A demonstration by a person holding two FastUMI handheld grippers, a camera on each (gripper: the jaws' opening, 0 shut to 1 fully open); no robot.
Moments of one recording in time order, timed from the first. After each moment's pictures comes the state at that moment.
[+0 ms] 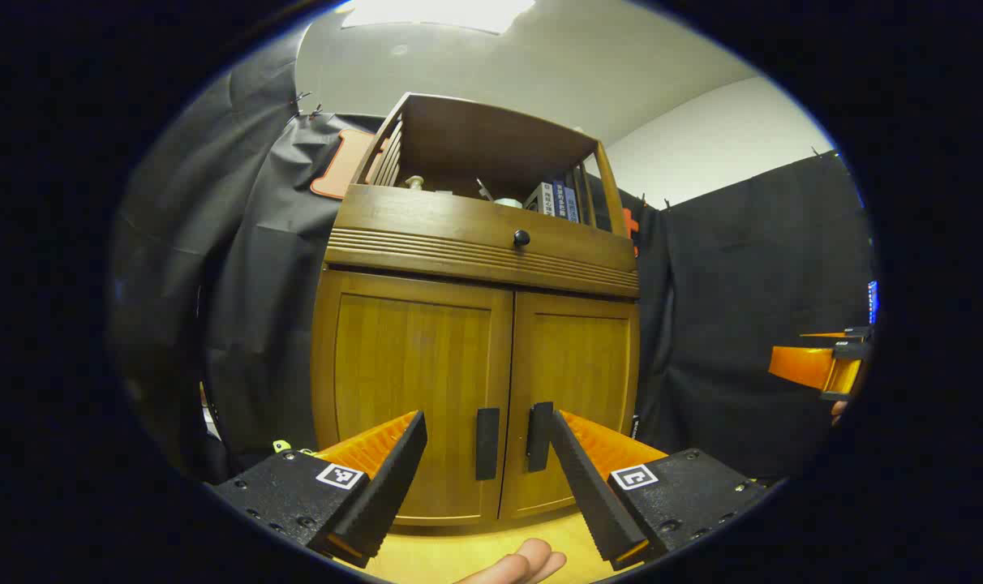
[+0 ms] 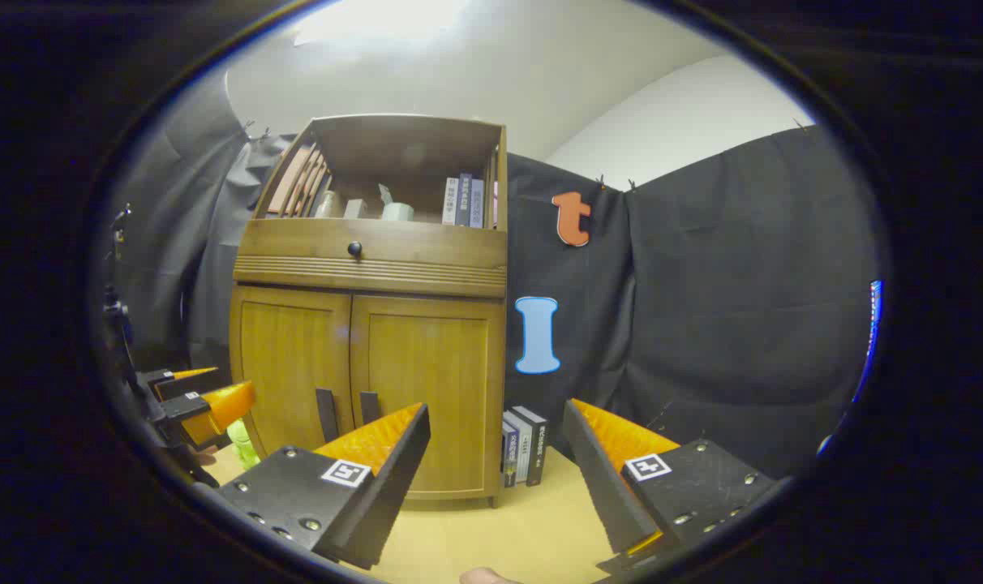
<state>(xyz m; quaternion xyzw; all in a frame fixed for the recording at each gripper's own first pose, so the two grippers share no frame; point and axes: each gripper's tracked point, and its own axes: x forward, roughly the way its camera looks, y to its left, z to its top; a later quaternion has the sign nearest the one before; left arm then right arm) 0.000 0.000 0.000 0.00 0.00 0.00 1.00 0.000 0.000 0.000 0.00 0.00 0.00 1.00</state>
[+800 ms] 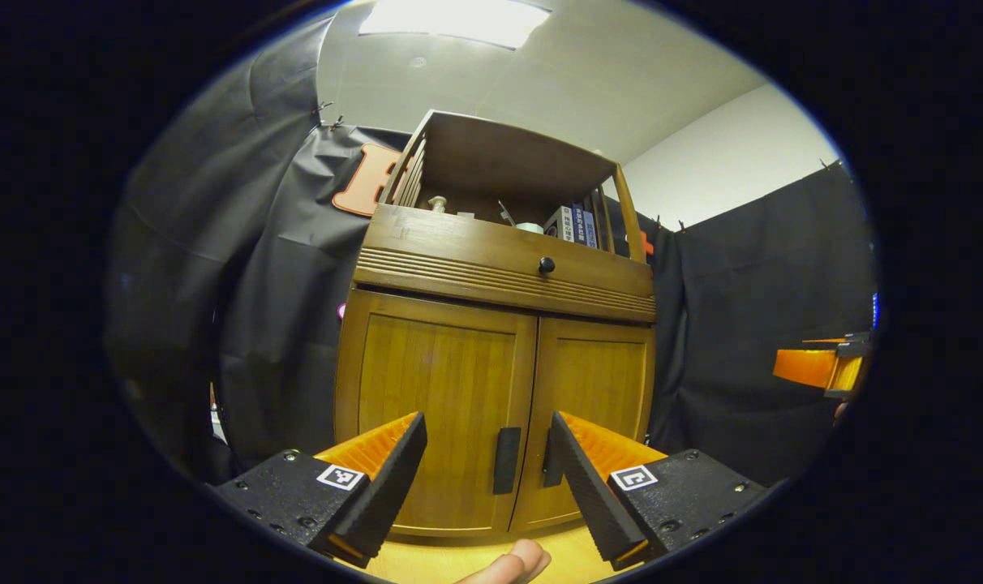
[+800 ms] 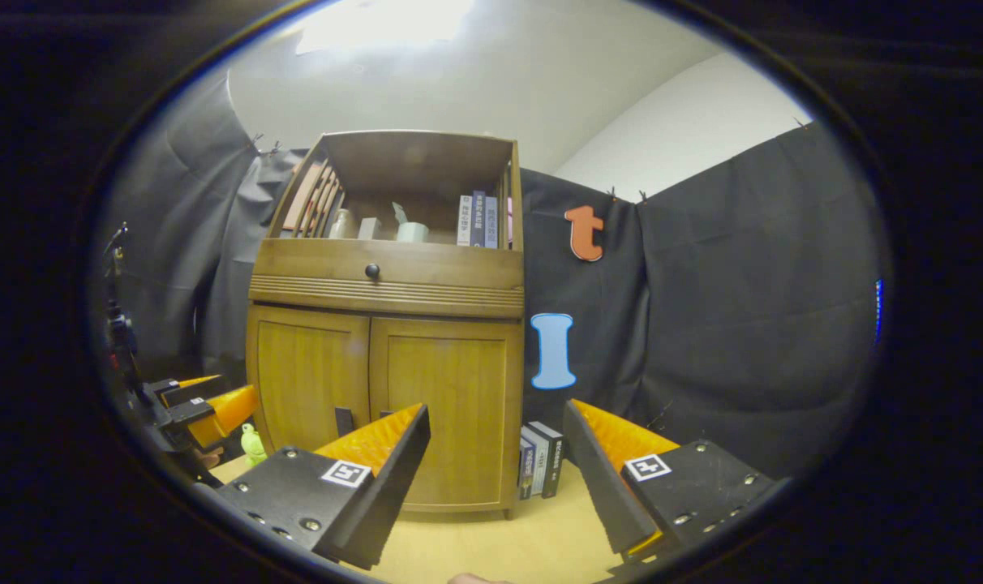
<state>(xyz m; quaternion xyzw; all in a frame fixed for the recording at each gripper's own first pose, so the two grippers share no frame) -0.007 0.025 0.022 -0.02 -0.04 0.02 1.00 0.009 0.017 0.016 0.00 -0.01 0.02 1.00</state>
